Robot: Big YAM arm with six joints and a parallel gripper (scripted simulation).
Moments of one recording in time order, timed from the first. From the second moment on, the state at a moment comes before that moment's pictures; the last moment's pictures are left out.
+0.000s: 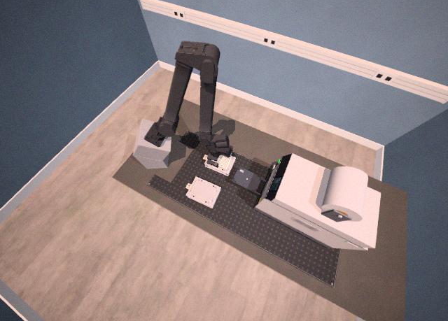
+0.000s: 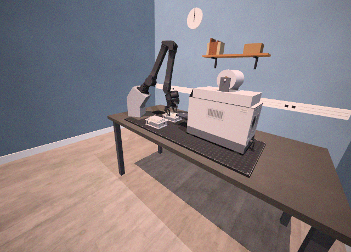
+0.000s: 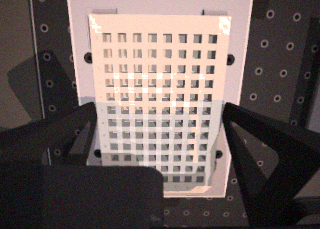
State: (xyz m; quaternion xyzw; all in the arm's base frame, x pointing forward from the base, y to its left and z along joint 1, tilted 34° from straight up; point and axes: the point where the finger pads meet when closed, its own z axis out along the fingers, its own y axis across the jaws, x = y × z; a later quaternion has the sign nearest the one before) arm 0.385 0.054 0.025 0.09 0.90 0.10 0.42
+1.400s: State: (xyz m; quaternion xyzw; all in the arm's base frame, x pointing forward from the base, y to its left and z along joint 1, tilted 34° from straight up) arm 0.386 0.054 0.027 0.09 0.89 0.10 0.42
